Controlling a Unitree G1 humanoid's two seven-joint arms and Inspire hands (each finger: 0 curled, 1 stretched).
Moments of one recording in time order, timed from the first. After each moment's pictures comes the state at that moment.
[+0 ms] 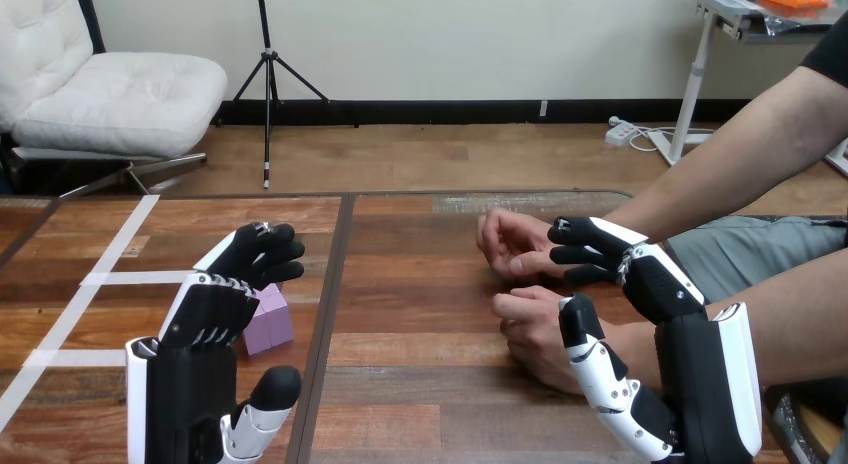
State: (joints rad) left arm 0.13 0.00 0.01 0.56 -0.25 -1.37 -0.27; right arm 0.33 -0.04 0.04 0.01 -0.35 -0.91 -0.20
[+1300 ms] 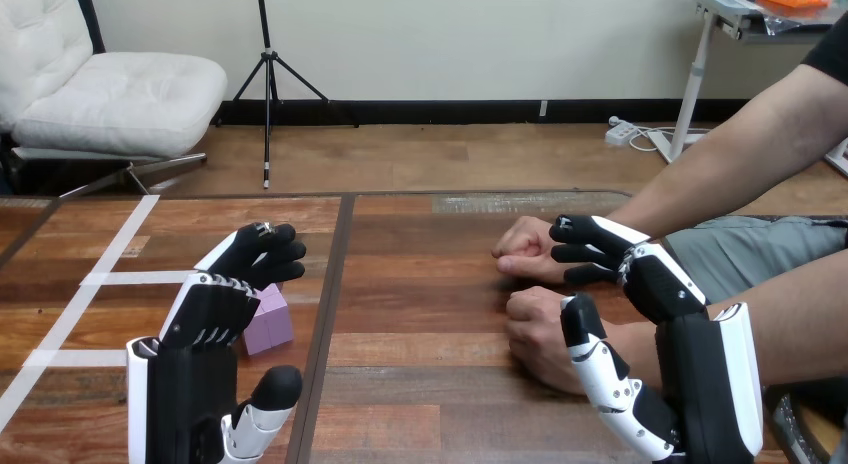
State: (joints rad) left arm 0.13 0.00 0.01 0.56 -0.25 -1.37 -0.27; right arm 0.33 -0.05 0.04 0.01 -0.34 -0.91 -0.20
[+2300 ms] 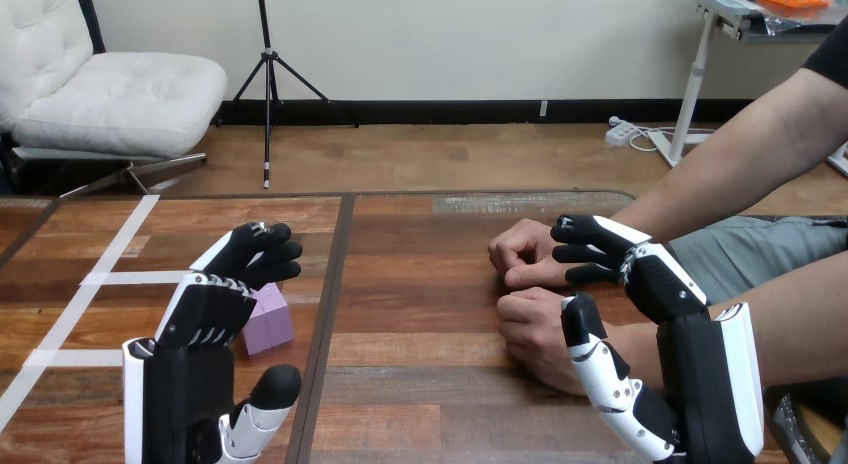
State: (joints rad) left arm 0.13 0.00 0.01 0.56 -0.26 -1.37 -0.27; right arm 0.33 -0.05 0.04 0.01 -0.34 -0.91 -0.20
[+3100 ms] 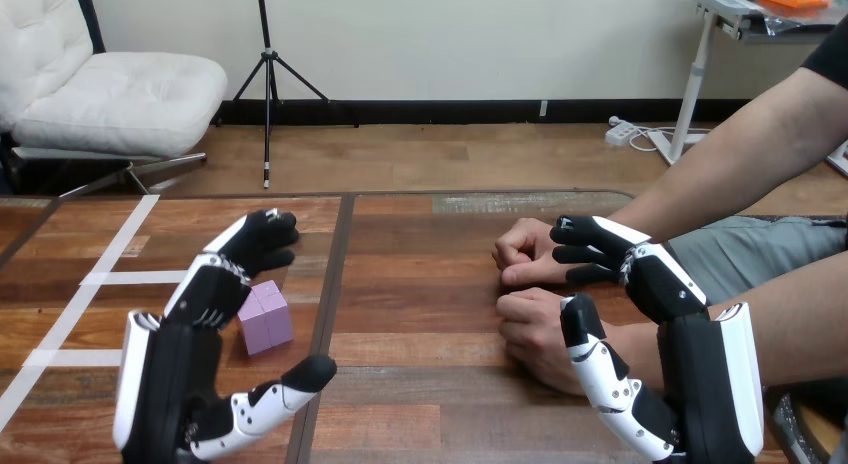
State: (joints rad) left arm 0.10 0.12 0.10 0.53 -0.12 -1.26 -0.26; right arm 0.33 -0.05 0.03 0.01 -0.35 -0.91 -0.21
